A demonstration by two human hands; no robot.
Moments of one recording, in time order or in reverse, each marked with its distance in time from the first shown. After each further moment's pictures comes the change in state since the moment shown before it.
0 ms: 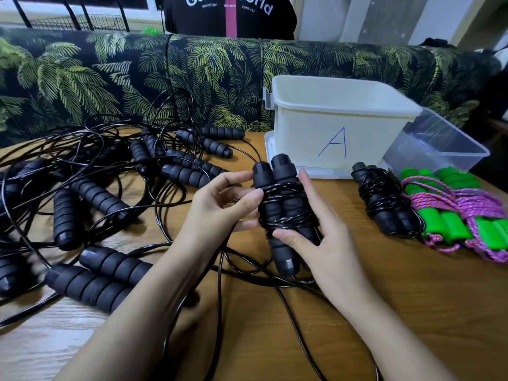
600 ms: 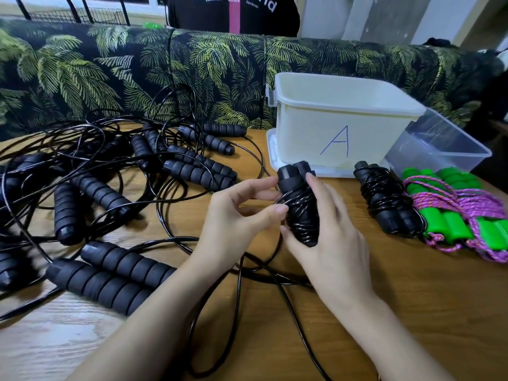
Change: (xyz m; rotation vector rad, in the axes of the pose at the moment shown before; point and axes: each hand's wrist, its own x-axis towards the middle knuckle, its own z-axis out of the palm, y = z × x) left_hand -0.008 -0.010 0.016 0.175 -0.039 0.222; right_hand -0.005 0.006 0.006 -0.714 0.186 -0.080
